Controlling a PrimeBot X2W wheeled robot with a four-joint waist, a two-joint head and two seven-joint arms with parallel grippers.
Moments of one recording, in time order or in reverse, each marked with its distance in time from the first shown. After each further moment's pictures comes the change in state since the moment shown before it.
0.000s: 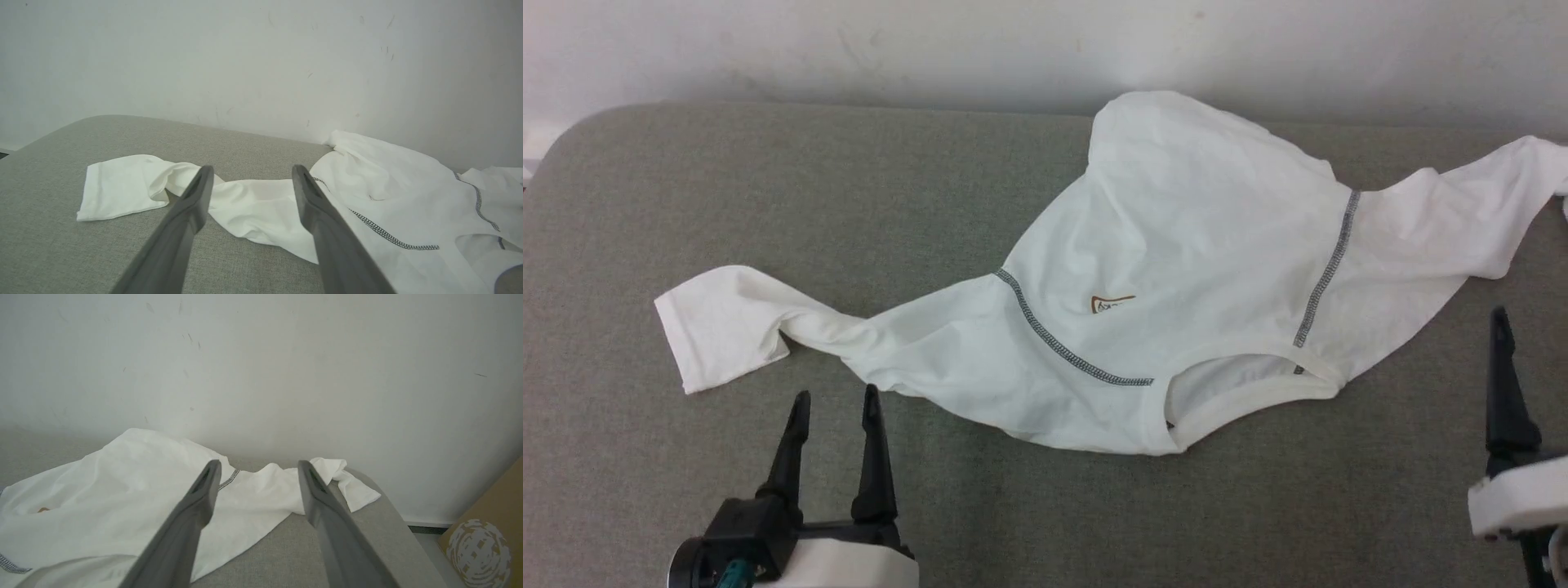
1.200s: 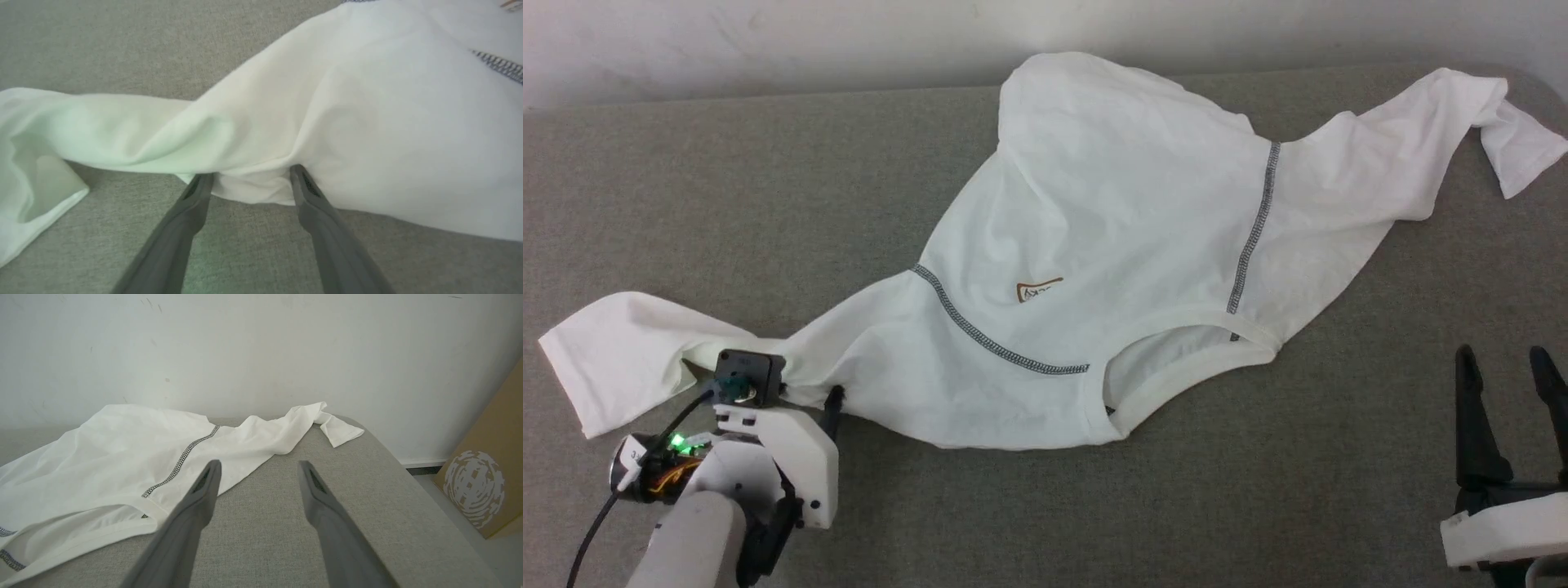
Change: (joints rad) left arm -0.308 0.253 -0.052 0.332 -0.024 -0.161 0.588; right arm 0.103 0.014 0.040 0.043 0.131 0.000 -0.107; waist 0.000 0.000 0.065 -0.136
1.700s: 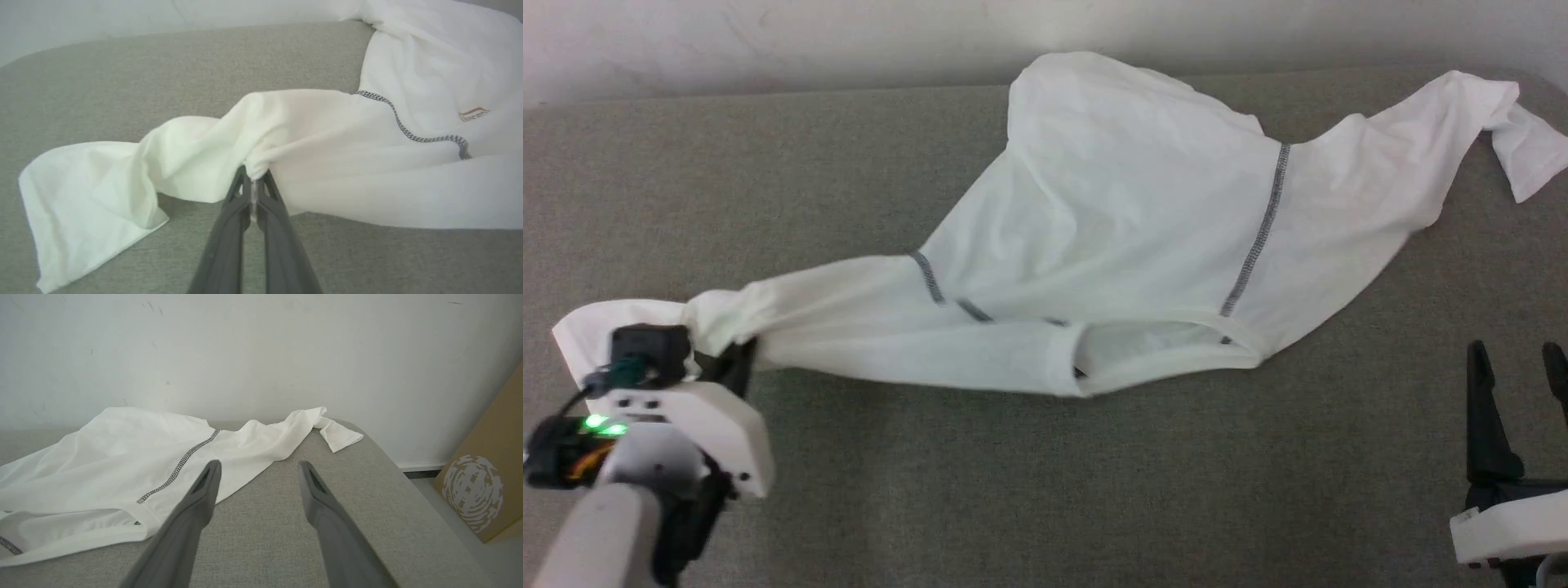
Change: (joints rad) left arm 0.014 0.021 0.104 -0.112 -0.105 0.004 -0.044; right arm 0.000 0.000 -0.015 -0.029 -0.001 0.000 0.029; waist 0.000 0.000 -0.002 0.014
